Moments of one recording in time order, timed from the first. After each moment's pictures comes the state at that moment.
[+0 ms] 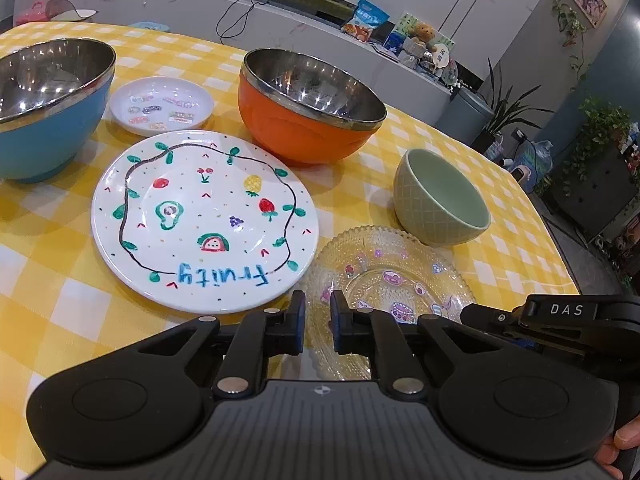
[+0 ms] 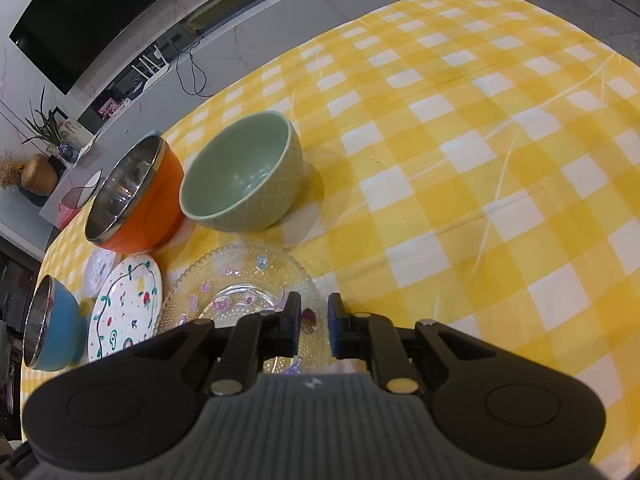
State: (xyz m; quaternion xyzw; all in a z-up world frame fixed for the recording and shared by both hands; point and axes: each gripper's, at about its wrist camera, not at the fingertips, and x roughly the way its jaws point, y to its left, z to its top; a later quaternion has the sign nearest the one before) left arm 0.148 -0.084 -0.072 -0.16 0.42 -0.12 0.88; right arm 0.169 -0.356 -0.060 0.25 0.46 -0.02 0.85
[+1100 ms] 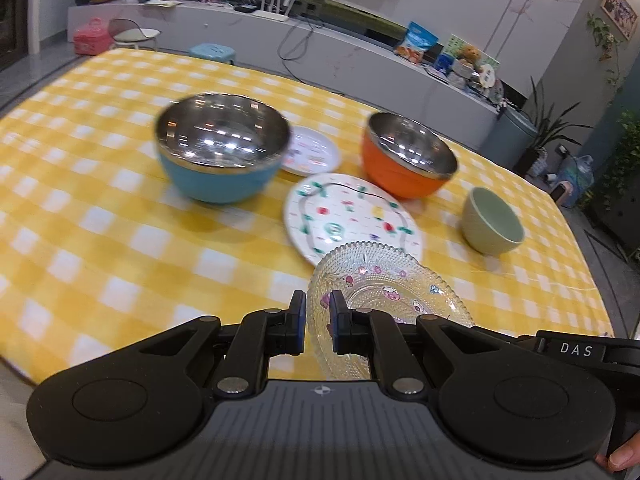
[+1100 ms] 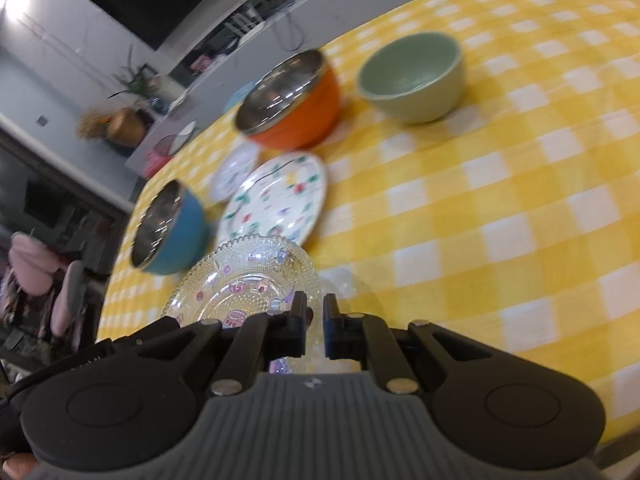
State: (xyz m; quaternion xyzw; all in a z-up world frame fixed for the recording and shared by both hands) left arm 0.079 0.015 -0.006 -0.14 0.42 -0.03 0.90; right arm 0.110 -0.272 -0.037 0.28 0.47 0.13 0.83
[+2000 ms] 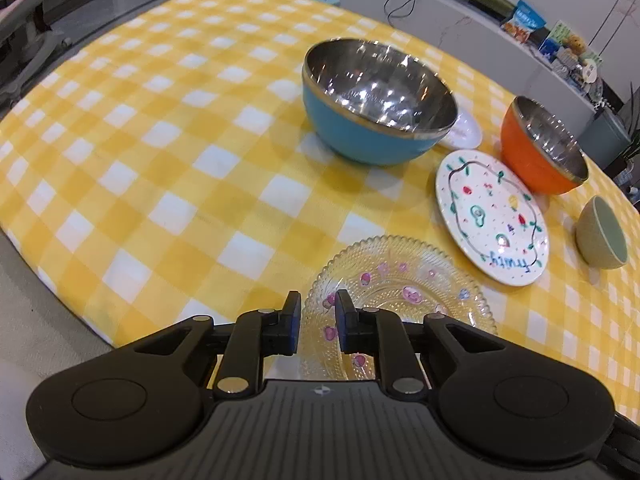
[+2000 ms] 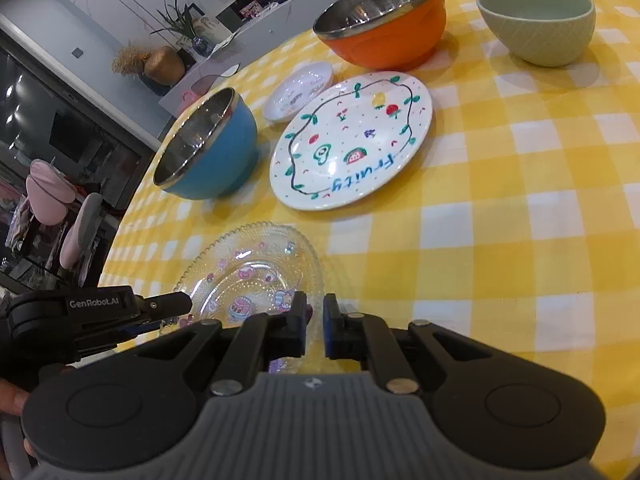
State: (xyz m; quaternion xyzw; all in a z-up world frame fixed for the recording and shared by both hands) left arm 0.093 0.072 -0.036 -0.17 0.51 0.09 0.84; right arm 0.122 -0.199 -0.071 0.22 0.50 0.21 0.81
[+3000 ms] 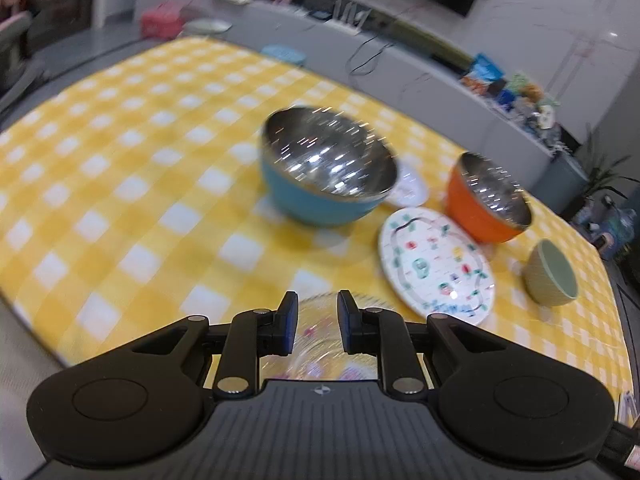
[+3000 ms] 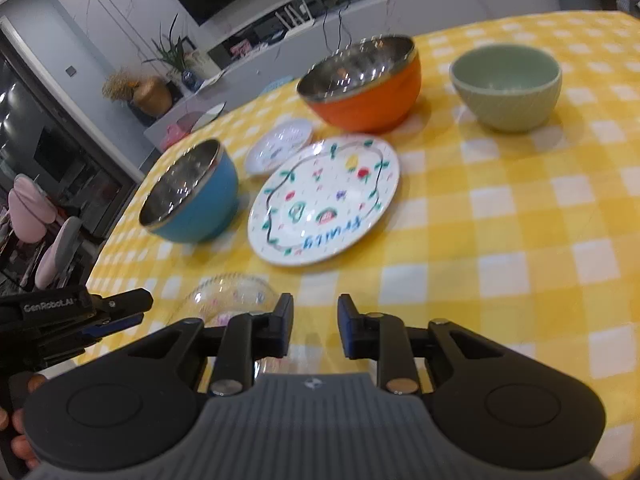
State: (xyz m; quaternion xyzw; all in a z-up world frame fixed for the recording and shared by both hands) left arm 0.086 0.061 -0.010 -0.18 0.40 0.04 0.90; right arm 0.120 -0.216 -0.051 0.19 0.44 0.16 0.86
